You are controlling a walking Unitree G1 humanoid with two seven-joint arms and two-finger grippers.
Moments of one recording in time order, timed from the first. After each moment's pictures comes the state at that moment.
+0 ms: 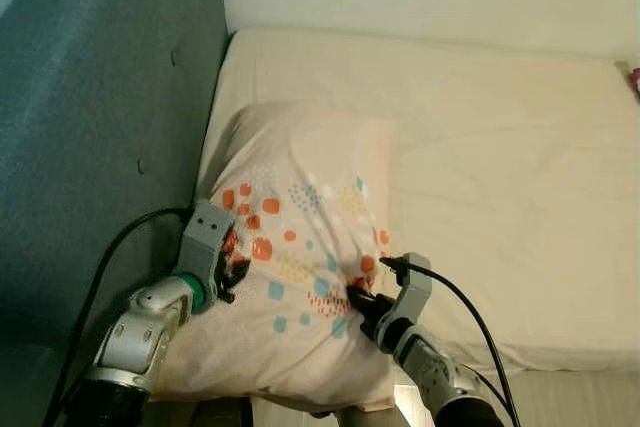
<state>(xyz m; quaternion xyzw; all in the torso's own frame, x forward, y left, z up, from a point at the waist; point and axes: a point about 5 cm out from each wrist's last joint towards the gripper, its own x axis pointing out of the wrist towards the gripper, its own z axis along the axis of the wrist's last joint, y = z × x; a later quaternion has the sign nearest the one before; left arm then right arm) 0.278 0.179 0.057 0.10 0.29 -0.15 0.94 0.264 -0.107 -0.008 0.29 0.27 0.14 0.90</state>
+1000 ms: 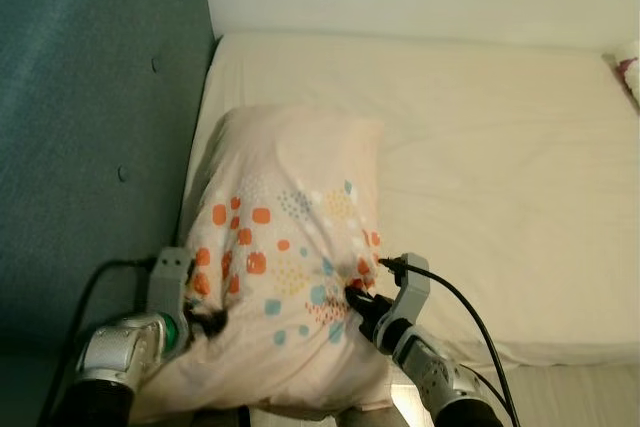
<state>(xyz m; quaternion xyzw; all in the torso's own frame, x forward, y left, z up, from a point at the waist) 0.249 0.205 0.009 -0.09 0.48 -0.08 0.87 0.263 -0.106 -0.007 0.29 0.27 0.15 0.90</state>
